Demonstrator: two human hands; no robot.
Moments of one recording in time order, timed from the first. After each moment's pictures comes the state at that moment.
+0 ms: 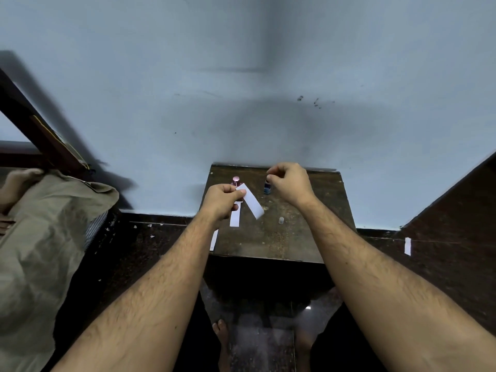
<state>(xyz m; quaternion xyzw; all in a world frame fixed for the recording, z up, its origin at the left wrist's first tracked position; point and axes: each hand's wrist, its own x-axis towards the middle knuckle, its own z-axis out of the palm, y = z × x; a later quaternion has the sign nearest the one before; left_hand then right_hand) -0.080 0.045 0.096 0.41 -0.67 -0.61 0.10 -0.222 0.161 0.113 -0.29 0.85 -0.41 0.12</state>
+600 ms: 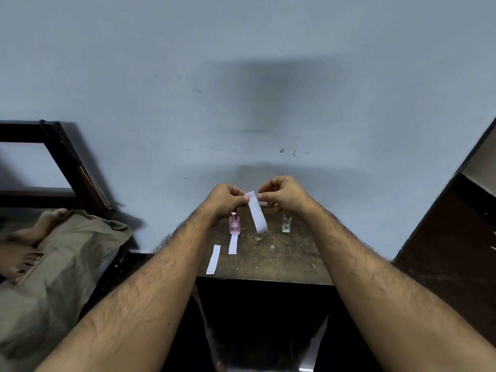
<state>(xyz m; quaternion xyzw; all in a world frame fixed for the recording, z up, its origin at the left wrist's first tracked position) -0.051 0.091 0.235 0.31 -0.80 -0.50 0.10 -0.178 0.221 0.232 -0.35 0.76 -0.49 0.25</state>
